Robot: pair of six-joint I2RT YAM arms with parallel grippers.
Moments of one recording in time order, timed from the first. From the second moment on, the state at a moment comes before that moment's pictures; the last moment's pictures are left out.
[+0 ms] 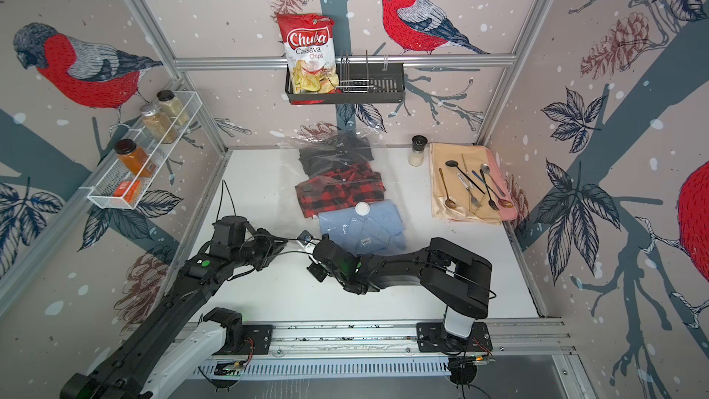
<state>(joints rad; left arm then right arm) -0.24 0.80 0.54 -0.49 0.40 -1.21 1.21 1.70 0.84 0.30 0.17 0.07</state>
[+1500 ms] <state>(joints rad) -0.24 1.53 0.75 0.37 1.07 -0.13 0.66 1.76 1.00 0.07 -0.81 0.18</state>
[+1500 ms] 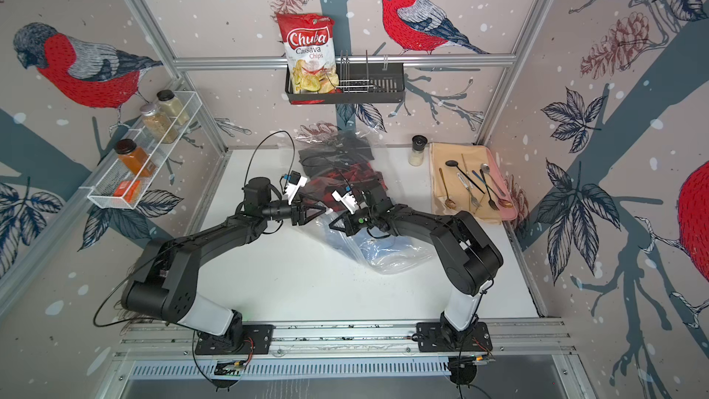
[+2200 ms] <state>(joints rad) -0.22 1.57 0.74 0.44 1.15 -0.21 0.66 1.77 1.00 0.07 -0.84 0.18</state>
